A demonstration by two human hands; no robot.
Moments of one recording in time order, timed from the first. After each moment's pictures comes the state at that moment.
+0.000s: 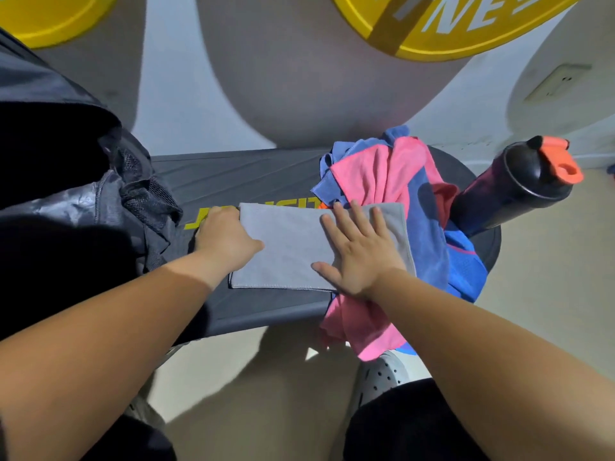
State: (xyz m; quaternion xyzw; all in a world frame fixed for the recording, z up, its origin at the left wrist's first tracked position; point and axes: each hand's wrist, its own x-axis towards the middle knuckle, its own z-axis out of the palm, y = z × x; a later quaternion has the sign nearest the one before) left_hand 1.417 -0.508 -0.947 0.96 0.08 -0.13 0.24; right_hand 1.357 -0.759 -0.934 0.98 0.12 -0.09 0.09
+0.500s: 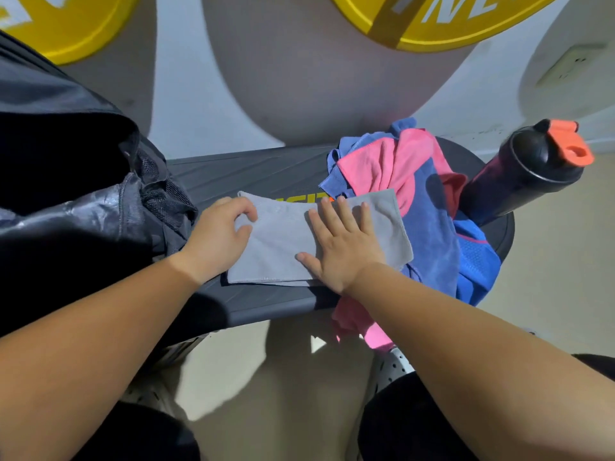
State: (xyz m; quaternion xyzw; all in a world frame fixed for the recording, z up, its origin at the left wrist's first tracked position) left_hand 1.394 -0.477 -0.912 0.93 -0.12 -0.02 0.33; right_hand 1.352 -0.711 -0.925 0.99 0.11 -0.10 0.05
